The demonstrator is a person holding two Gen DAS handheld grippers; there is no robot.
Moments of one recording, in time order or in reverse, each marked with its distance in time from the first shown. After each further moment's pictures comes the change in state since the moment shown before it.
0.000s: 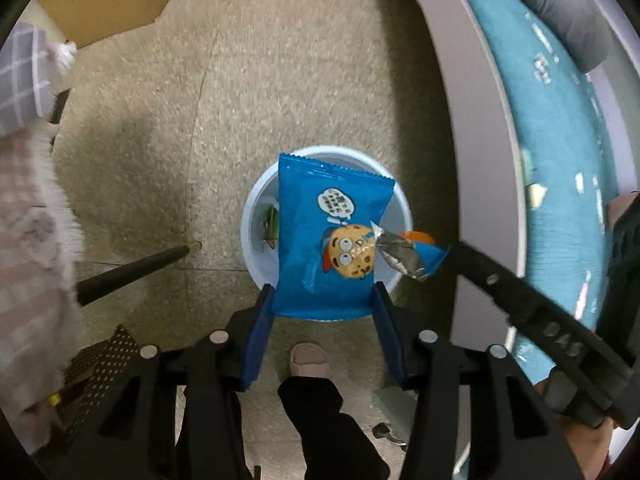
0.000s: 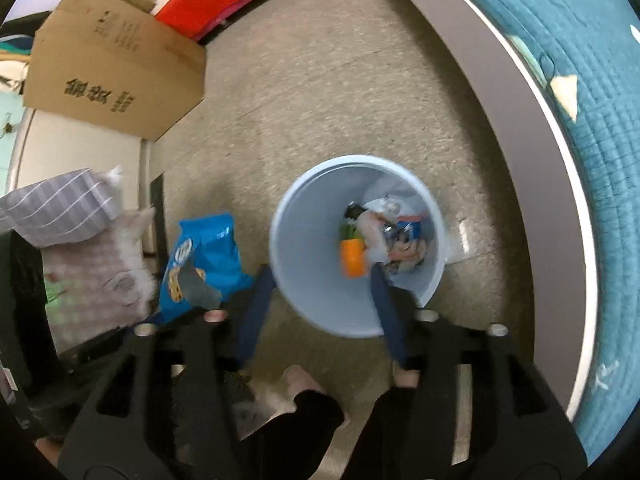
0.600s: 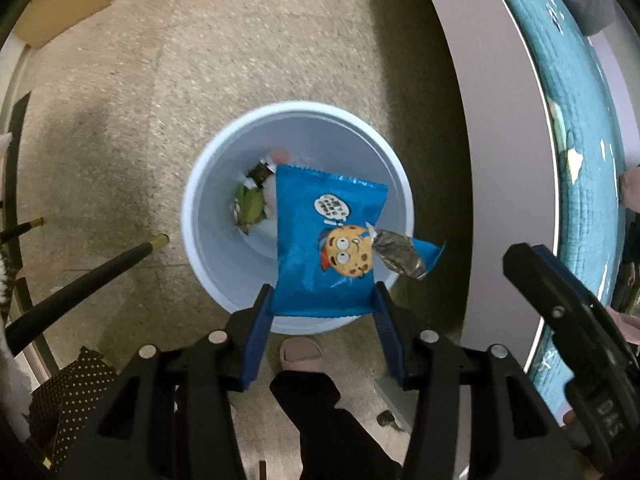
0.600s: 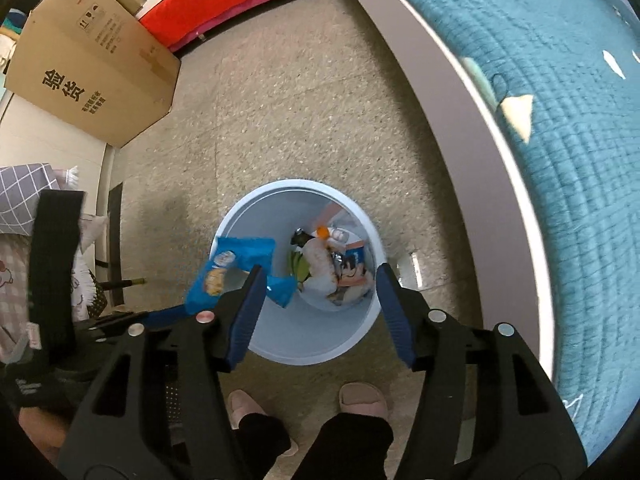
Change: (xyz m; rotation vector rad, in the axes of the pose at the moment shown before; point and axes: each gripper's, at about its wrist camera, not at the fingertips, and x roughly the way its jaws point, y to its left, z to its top) left arm 0.084 -0.036 0.016 0.079 0.131 -0.034; right arm -0.006 -0.026 -0.003 -0.068 -0.115 -0.158
